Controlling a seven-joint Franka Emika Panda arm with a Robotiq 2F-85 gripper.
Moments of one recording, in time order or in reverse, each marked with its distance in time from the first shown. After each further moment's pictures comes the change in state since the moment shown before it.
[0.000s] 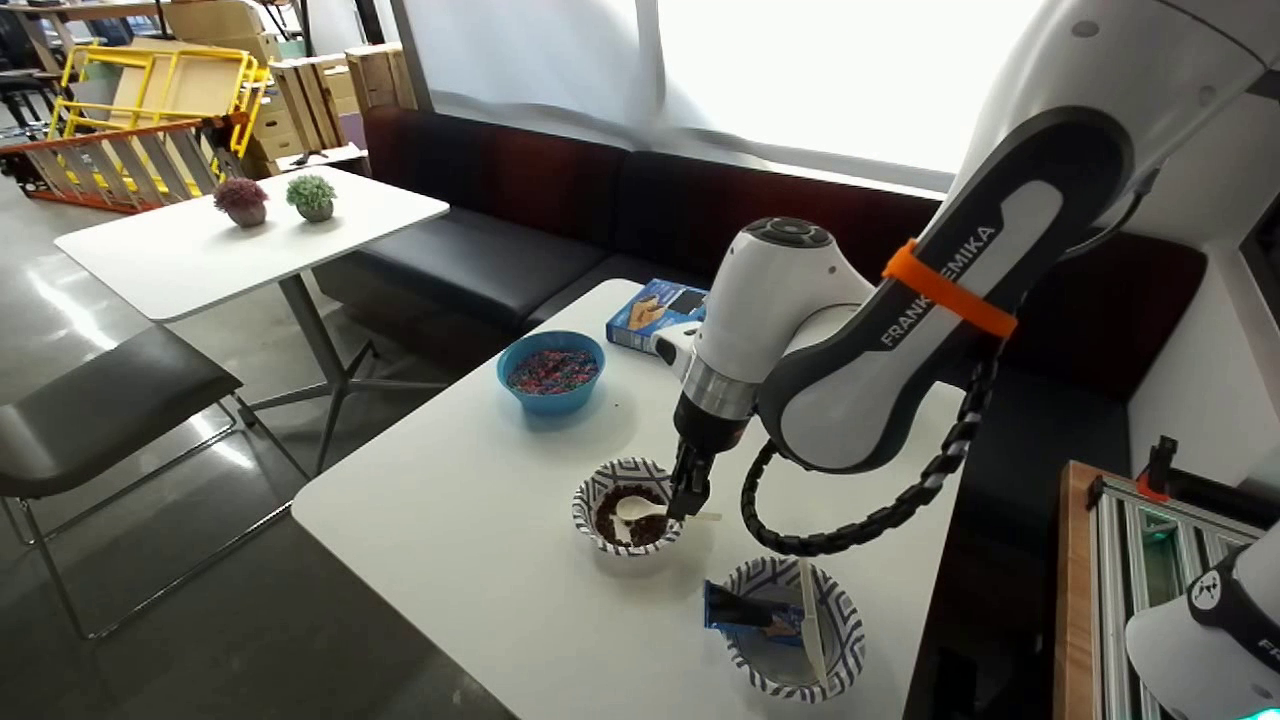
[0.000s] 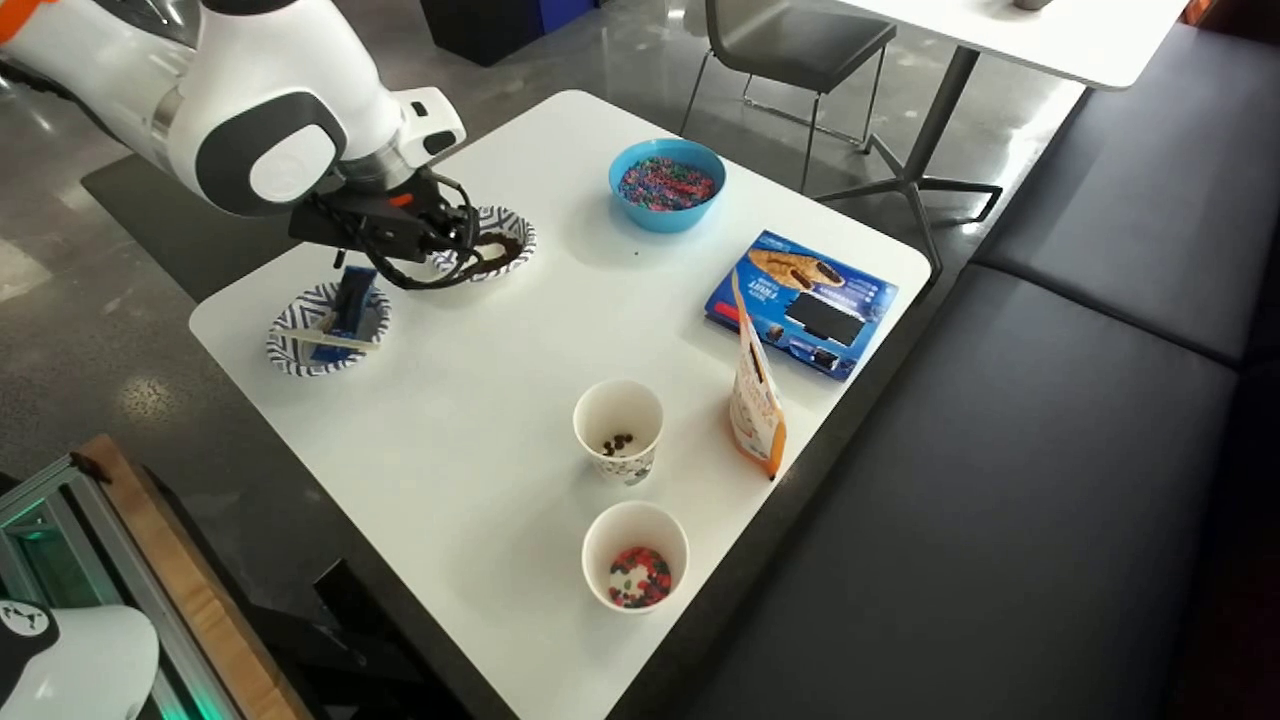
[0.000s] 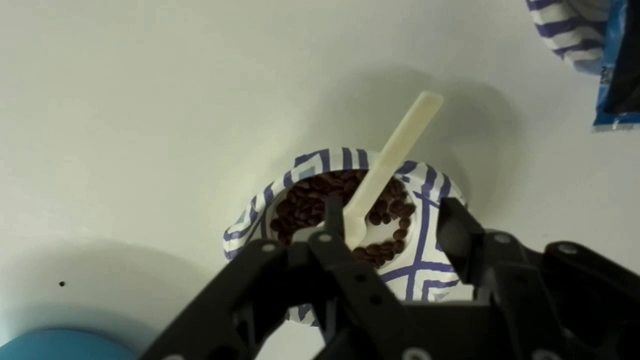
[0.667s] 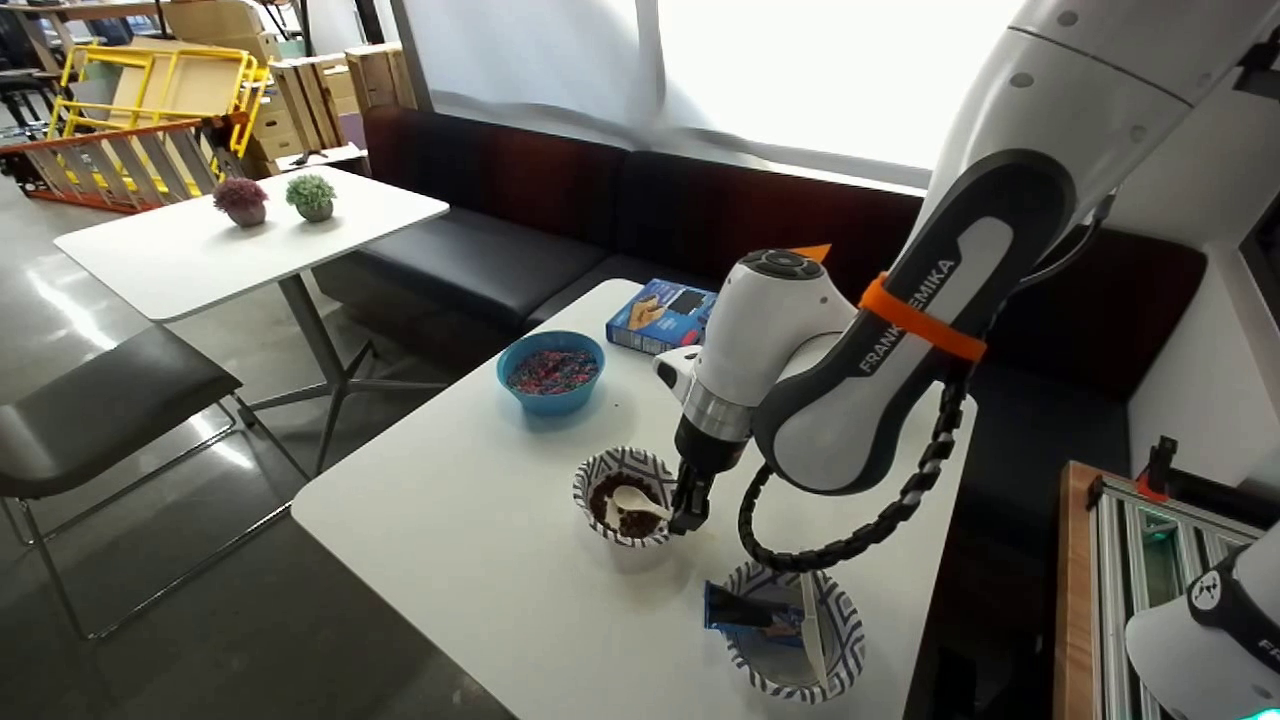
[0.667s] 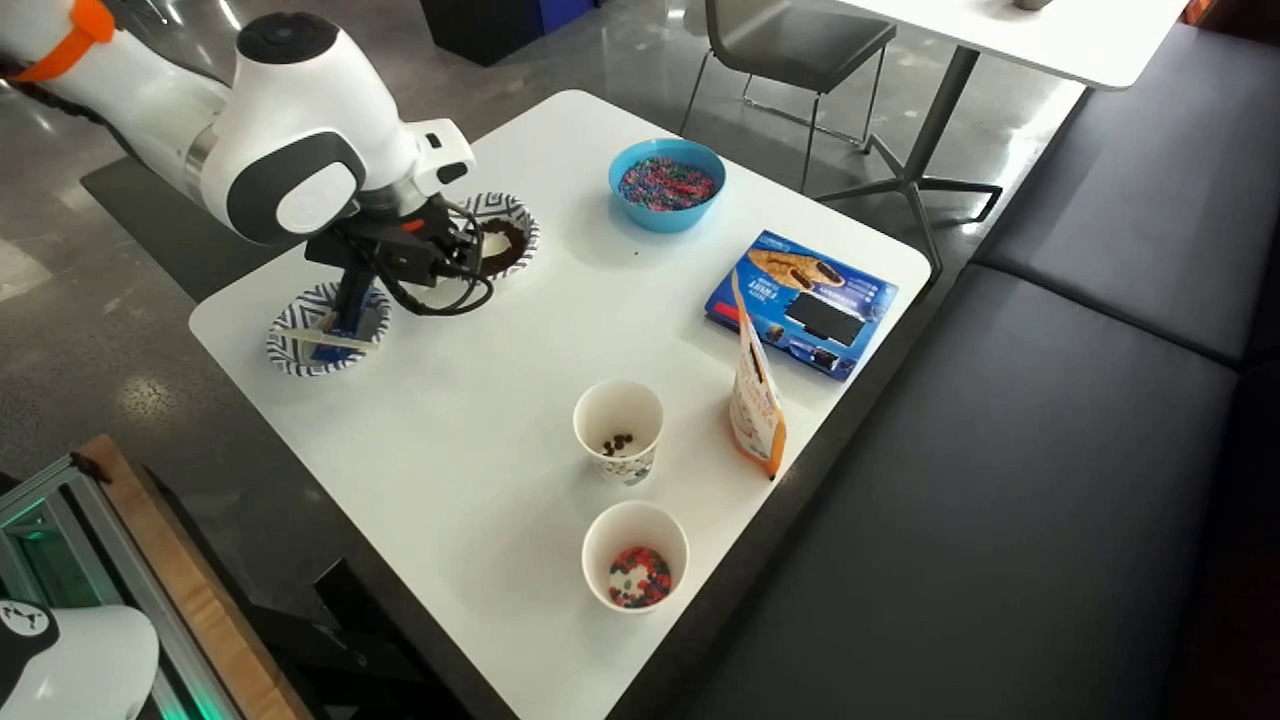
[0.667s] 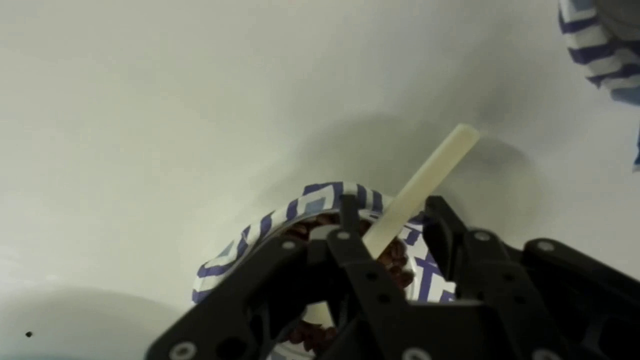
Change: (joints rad) arm -0.050 0.088 0.041 0.013 -0.007 0.052 -0.006
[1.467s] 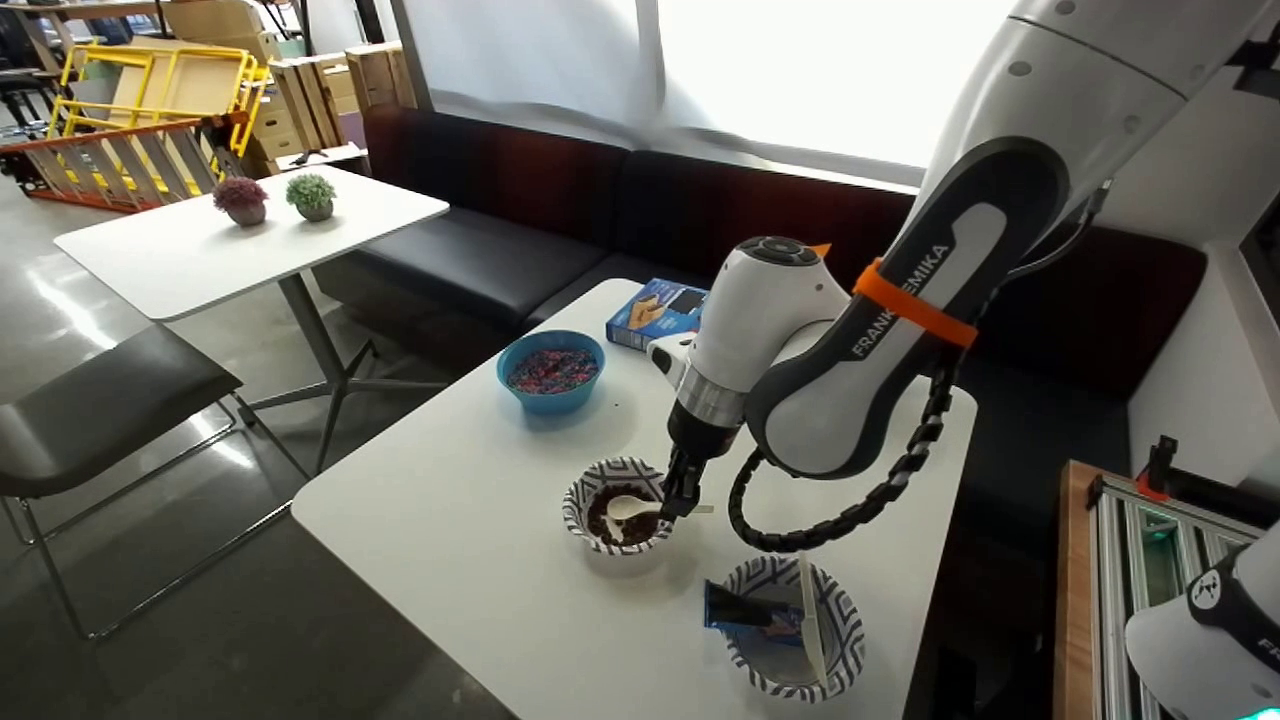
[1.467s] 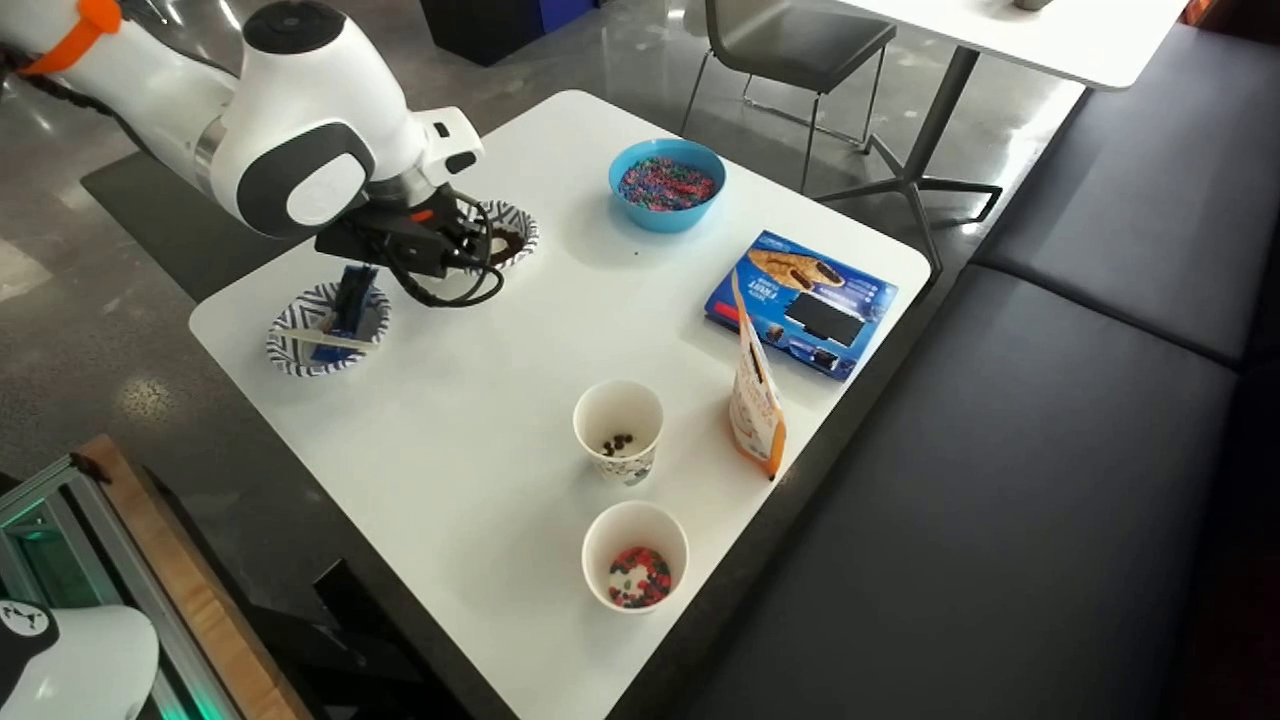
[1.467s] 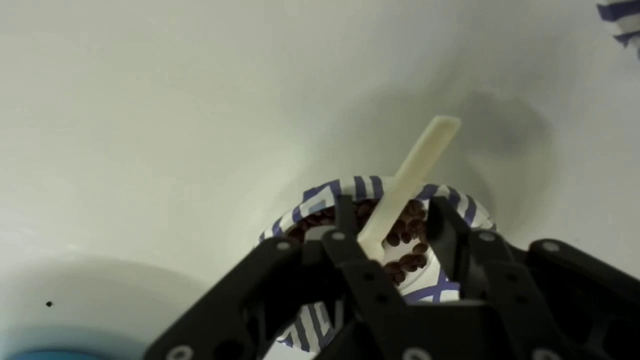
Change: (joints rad) arm -0.035 0.001 0.021 0.024 -0.012 0.002 -0.003
